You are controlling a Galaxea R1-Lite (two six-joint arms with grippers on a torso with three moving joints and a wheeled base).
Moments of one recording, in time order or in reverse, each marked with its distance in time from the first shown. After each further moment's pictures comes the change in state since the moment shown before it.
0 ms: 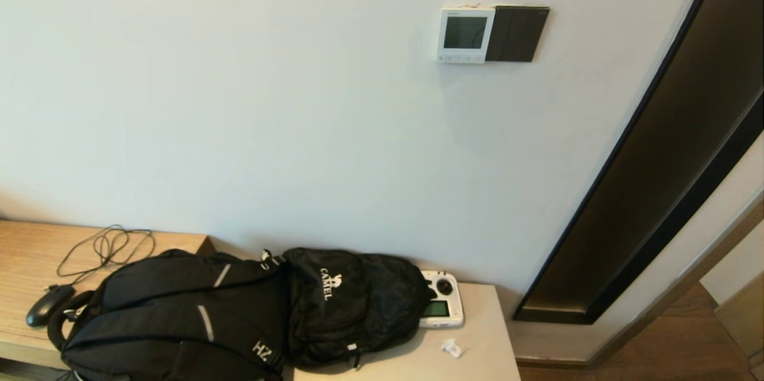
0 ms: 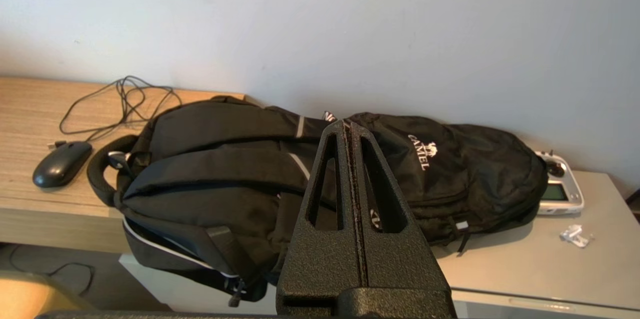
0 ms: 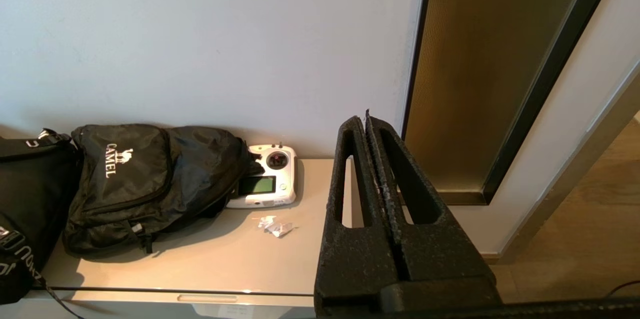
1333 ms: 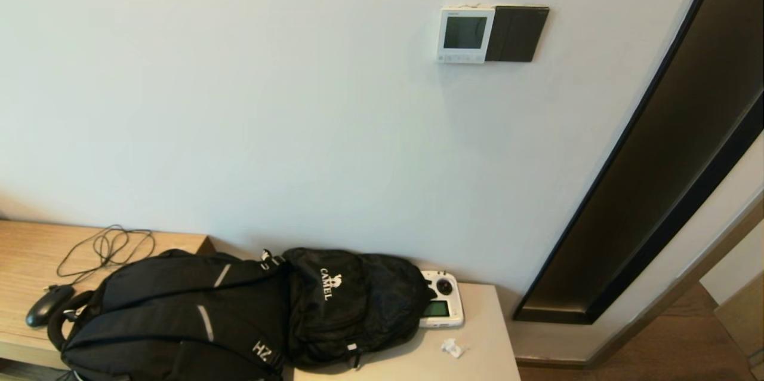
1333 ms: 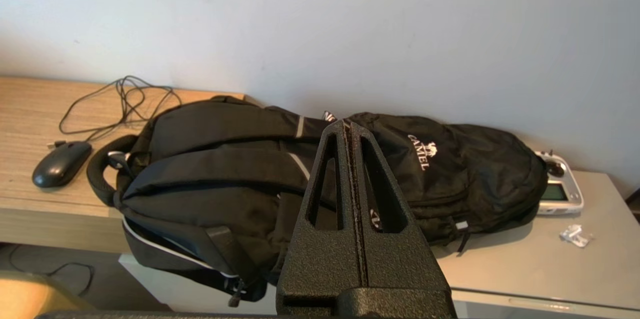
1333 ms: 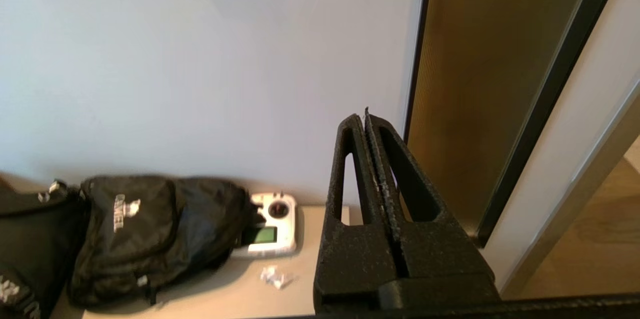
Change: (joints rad) left arm 0.000 0.000 0.000 0.000 0.000 0.000; right arm -0.005 0.269 -0.197 -0.235 -0.016 -0.011
